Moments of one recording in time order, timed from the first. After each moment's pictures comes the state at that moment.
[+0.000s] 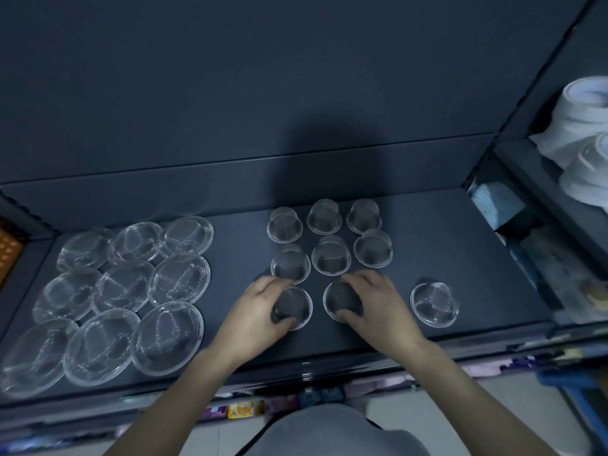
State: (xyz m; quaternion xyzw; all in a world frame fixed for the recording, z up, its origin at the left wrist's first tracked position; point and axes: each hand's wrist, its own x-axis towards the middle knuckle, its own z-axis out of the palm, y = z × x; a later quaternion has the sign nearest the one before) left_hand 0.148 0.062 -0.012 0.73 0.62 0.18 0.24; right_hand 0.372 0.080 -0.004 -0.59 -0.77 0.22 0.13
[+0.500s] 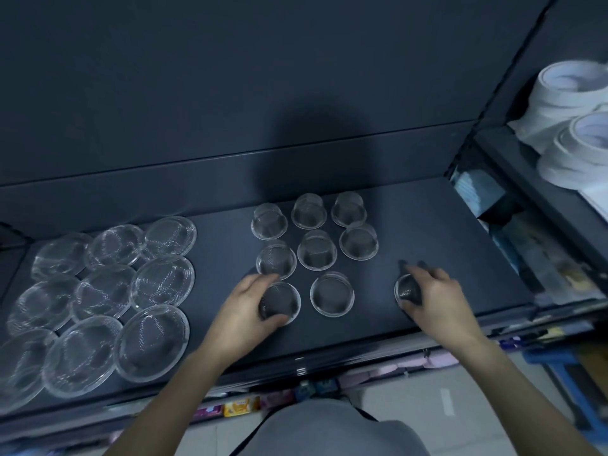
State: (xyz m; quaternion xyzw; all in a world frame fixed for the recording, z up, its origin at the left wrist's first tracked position) left_hand 0.152 0.064 -0.015 0.70 0.63 0.19 0.27; right_hand 0.459 0.078 -0.005 -0.74 -0.65 0.19 0.07
